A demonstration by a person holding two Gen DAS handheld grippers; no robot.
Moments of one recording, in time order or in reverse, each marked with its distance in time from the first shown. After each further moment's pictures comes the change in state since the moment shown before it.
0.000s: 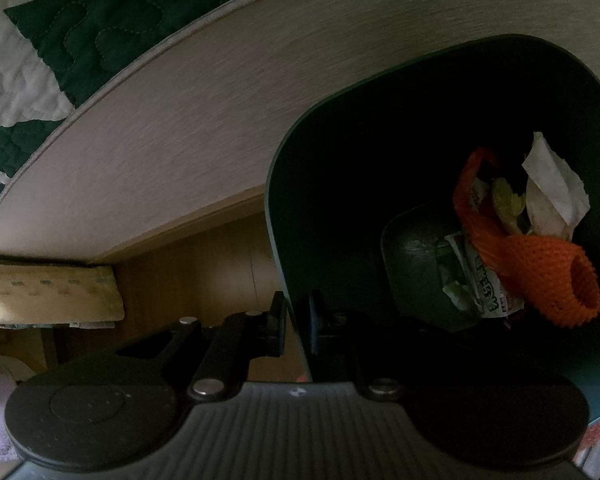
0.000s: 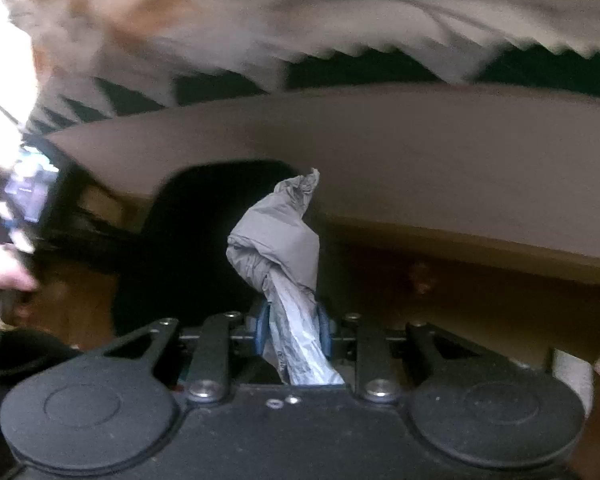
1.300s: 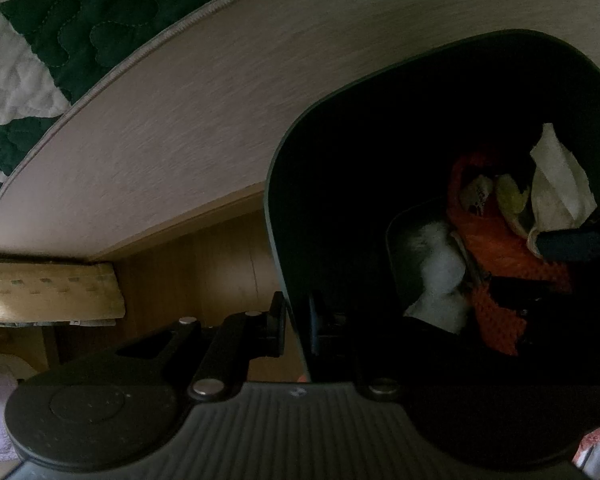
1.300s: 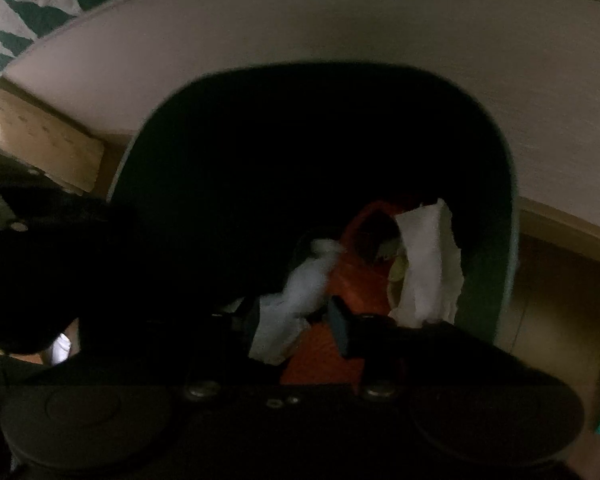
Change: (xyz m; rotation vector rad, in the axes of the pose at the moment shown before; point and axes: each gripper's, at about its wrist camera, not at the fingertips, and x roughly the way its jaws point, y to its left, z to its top) left arm 0.002 -0.003 0.002 -0.001 0.016 0.006; right arm 0.171 0.055 0.007 -0.010 0.212 -0.079
